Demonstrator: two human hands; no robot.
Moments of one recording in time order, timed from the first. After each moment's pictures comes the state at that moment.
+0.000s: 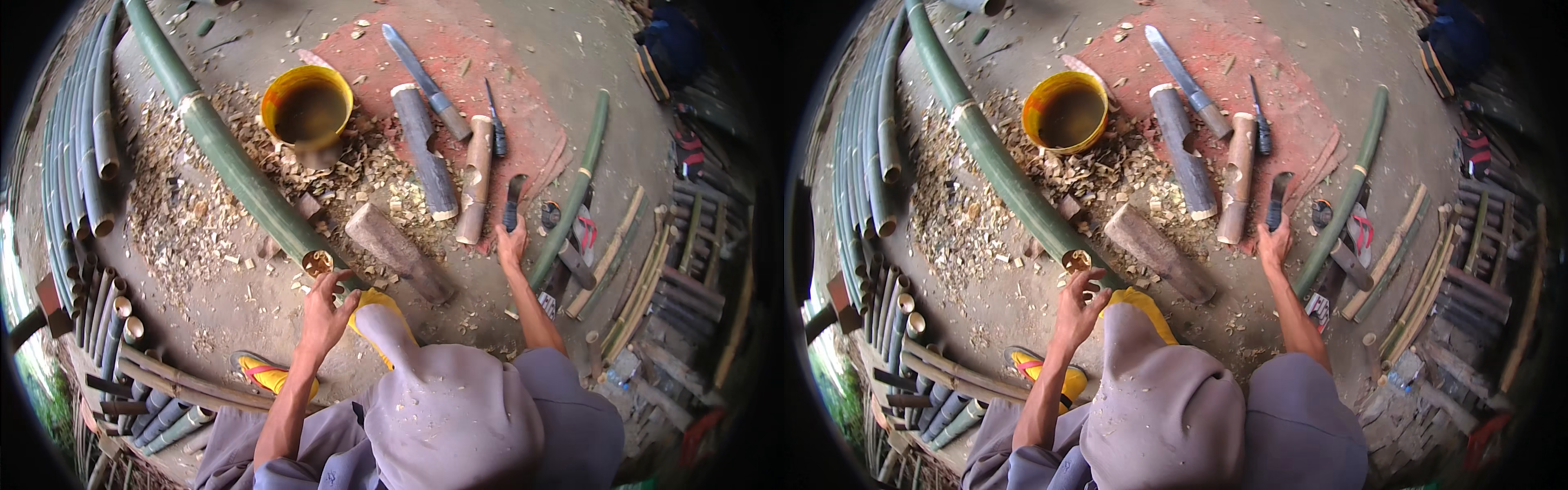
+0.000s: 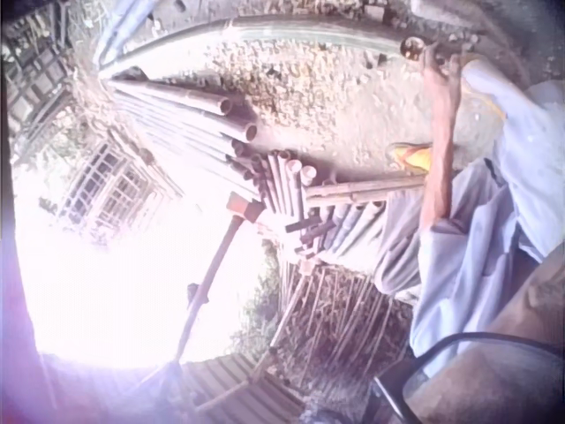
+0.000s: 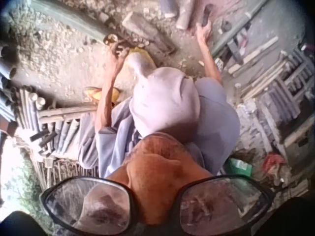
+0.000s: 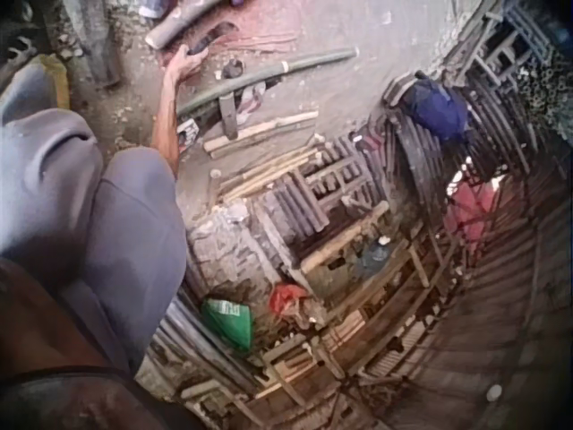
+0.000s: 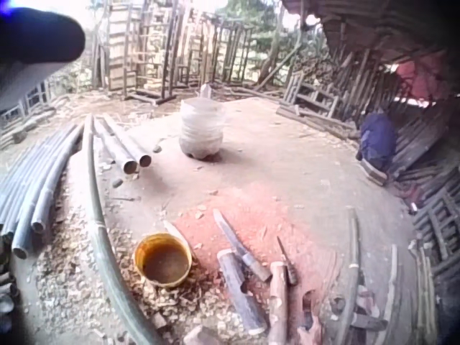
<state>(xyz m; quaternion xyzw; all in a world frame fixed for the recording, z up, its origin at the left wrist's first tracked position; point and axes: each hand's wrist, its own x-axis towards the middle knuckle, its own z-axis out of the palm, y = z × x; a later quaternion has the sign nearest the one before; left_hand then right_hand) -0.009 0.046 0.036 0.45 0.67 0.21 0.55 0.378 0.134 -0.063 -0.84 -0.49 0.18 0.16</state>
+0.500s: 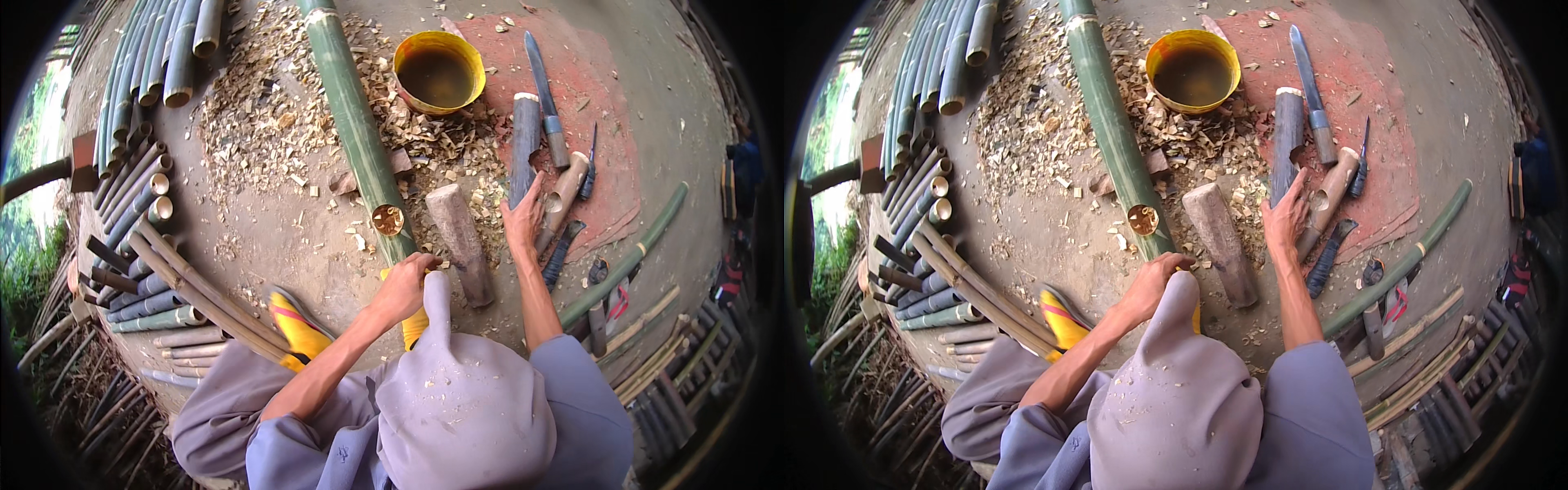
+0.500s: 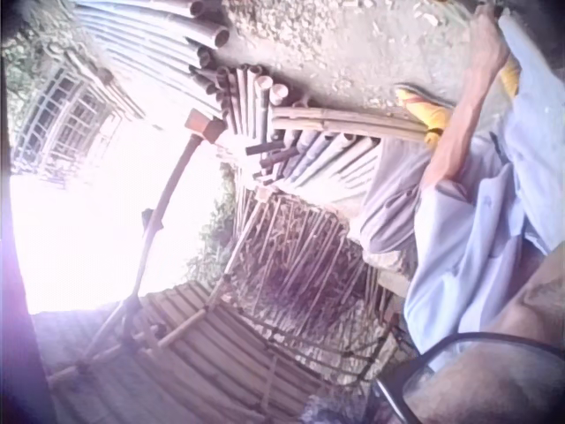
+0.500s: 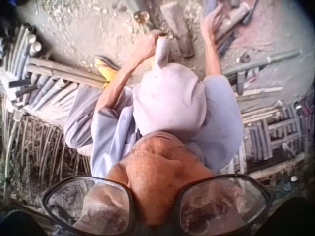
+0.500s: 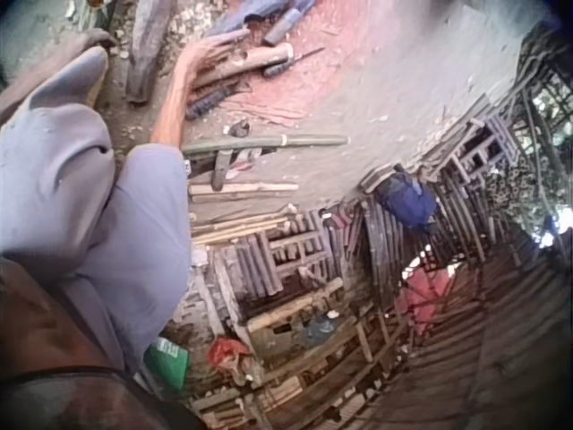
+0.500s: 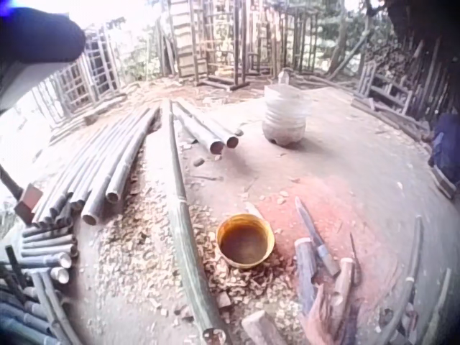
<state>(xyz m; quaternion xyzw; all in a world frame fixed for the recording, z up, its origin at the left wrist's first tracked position) 0.026 0.030 0.033 0.43 0.66 0.24 0.57 0.223 0.199 -0.046 -0.70 -0.68 0.22 0.03</state>
